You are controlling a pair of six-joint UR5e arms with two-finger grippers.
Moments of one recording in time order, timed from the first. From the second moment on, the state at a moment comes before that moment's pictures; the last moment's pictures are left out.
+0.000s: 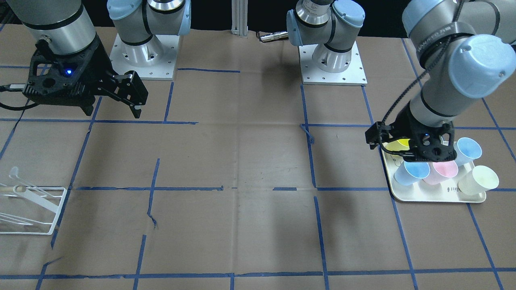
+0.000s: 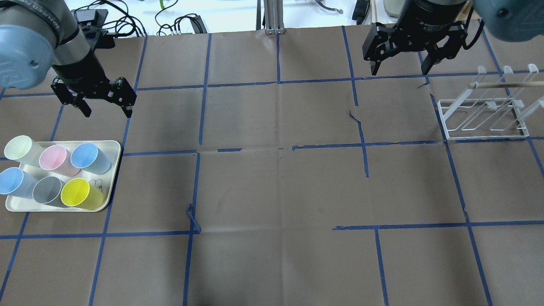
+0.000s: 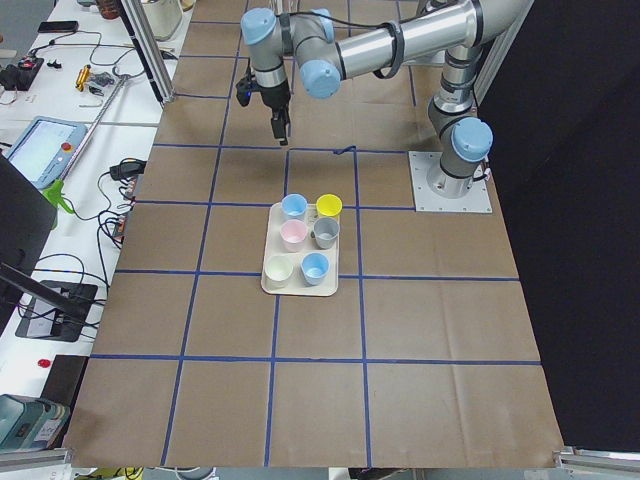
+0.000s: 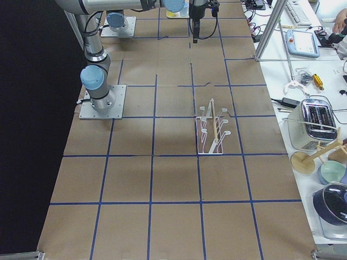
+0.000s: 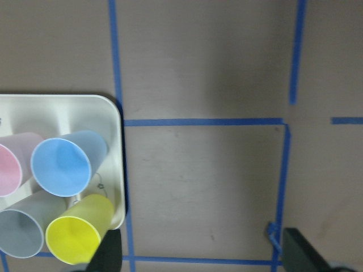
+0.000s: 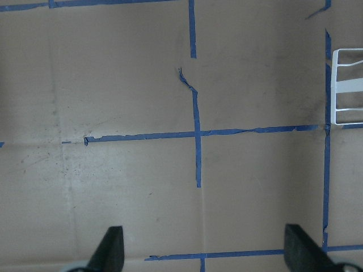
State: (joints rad) left arm -1.44 -1.71 -1.56 -1.54 1.66 0.15; right arm 1.58 -1.49 1.44 -1.56 -1.57 0.06
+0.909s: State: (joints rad) left arm -1.60 -1.59 -1.55 -1.54 1.55 0.05; right arm 1.58 -1.49 1.44 -1.56 -1.57 0.06
